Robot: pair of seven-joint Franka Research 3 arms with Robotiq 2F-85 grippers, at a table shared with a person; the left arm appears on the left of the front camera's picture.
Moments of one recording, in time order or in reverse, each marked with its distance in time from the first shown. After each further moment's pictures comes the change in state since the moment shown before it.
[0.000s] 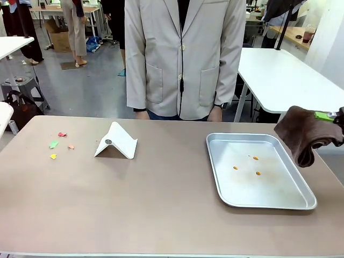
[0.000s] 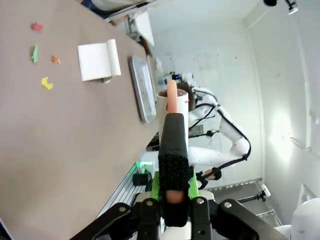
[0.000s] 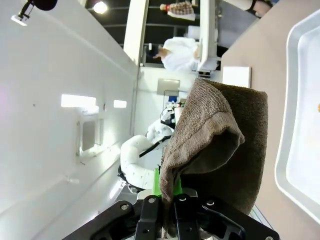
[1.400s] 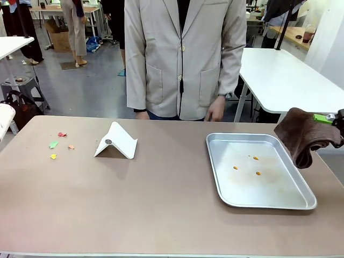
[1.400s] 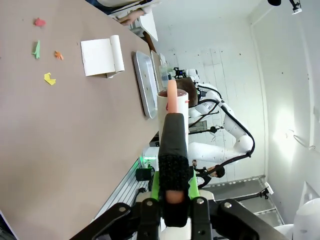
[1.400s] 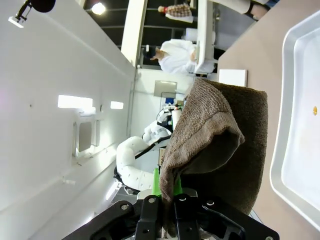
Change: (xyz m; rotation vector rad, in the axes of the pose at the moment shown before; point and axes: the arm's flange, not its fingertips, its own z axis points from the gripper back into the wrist) left arm 0.001 -0.003 0.001 0.034 0.035 0.006; right arm 0.001 -0.003 0.000 -0.013 -0.005 0.011
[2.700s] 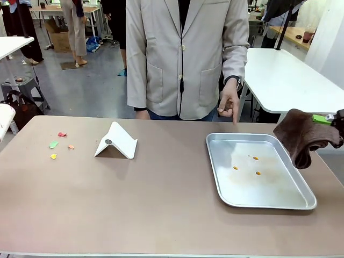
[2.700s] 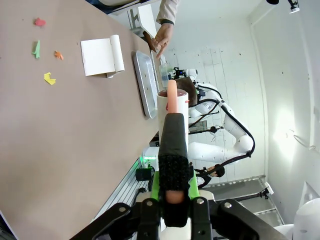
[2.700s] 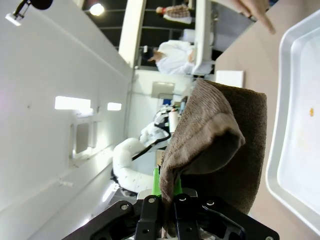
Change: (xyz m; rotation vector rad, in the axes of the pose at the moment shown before) left arm 0.000 0.000 0.000 0.000 0.000 0.000; right arm 0.003 -0.001 -0.001 -0.034 -0.011 0.008
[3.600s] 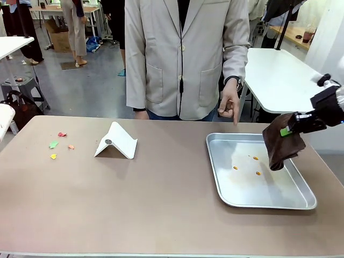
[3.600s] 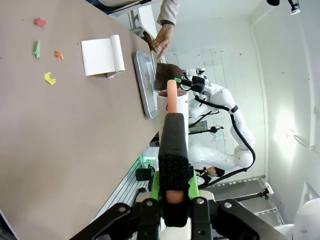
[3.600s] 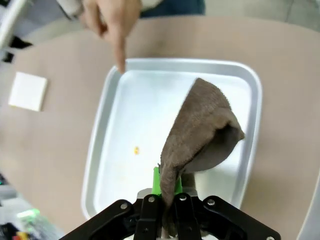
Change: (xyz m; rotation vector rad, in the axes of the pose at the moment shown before) left arm 0.000 0.000 0.001 0.001 -0.001 0.000; right arm 0.041 0.031 -0.108 -1.137 0.064 0.487
